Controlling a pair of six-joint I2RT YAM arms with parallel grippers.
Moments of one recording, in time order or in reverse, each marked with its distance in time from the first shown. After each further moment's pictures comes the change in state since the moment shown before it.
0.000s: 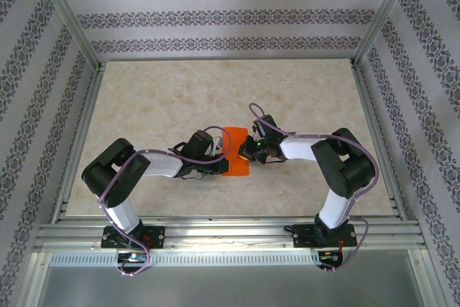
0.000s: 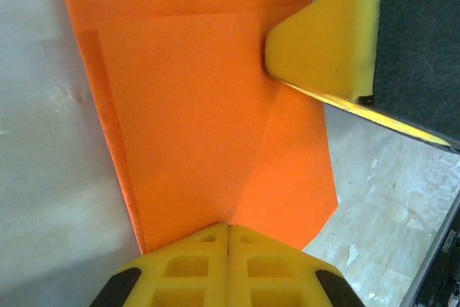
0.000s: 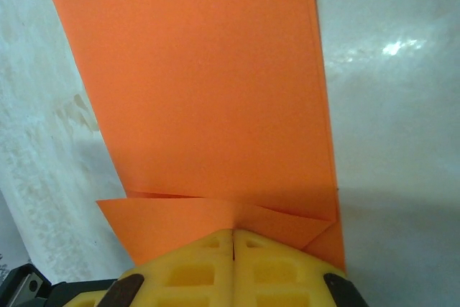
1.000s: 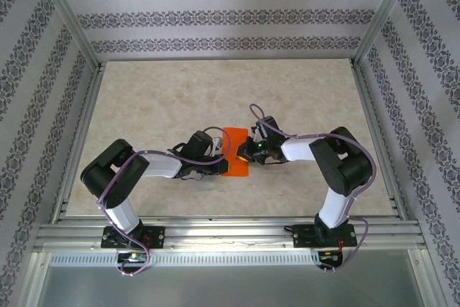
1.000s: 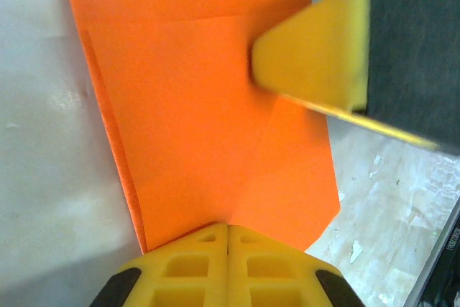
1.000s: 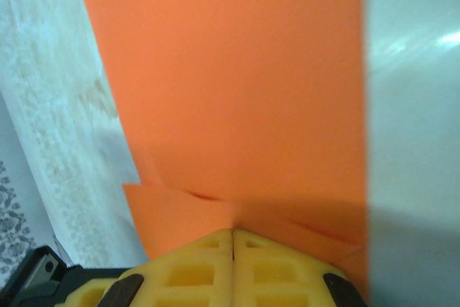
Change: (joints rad) left arm 0.000 -0.010 -0.006 -0.005 -0.008 0.013; right arm -0.038 0.027 -0.052 0.134 -0.095 0.009
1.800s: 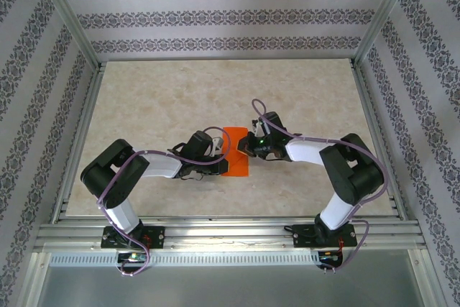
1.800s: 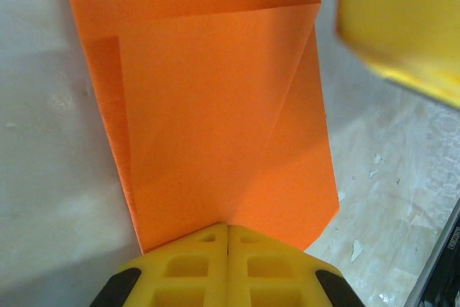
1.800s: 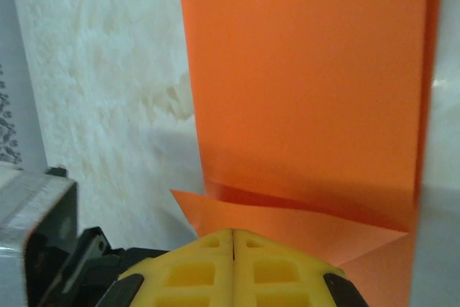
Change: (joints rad) left arm 0.000 0.000 0.000 0.000 0.000 0.003; right arm 0.018 -0.087 0.002 -0.019 0.026 -0.058
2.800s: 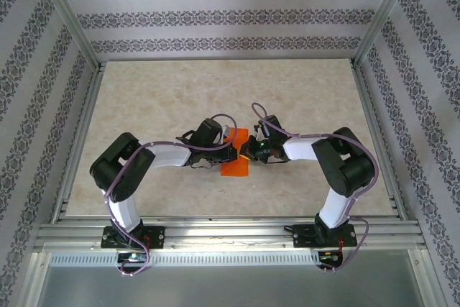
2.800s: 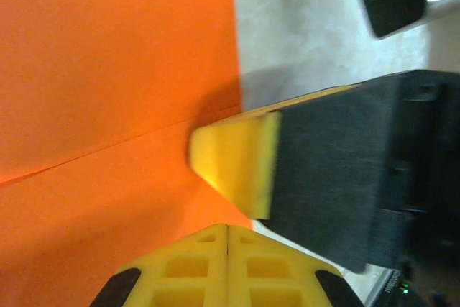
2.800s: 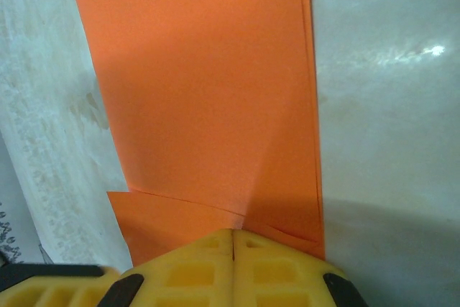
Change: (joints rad) left arm 0.000 0.093 0.211 -0.102 0.016 -0.119; right arm -0.026 0.072 0.000 -0.014 0.001 0.017
